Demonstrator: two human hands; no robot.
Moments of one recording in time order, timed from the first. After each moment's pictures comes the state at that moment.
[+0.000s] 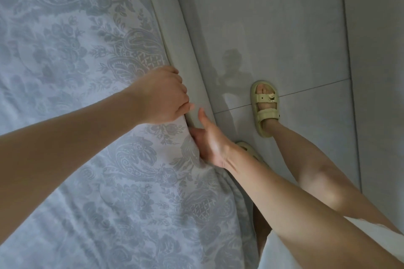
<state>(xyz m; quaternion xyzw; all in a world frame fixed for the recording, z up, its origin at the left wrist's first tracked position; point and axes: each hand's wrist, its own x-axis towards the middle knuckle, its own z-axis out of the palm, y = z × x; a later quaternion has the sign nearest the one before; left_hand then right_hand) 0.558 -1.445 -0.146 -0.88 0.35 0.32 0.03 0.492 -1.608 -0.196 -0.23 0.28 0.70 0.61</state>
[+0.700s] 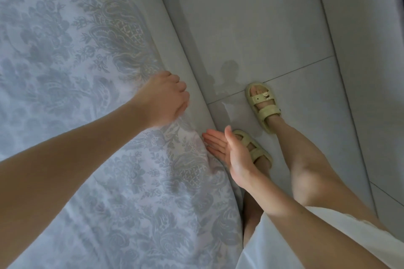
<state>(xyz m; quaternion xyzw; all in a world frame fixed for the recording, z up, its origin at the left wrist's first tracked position) 0.484 -1.492 -0.152 -0.92 0.33 0.22 0.02 0.386 -1.707 -0.181 -0.41 0.36 0.51 0.67</state>
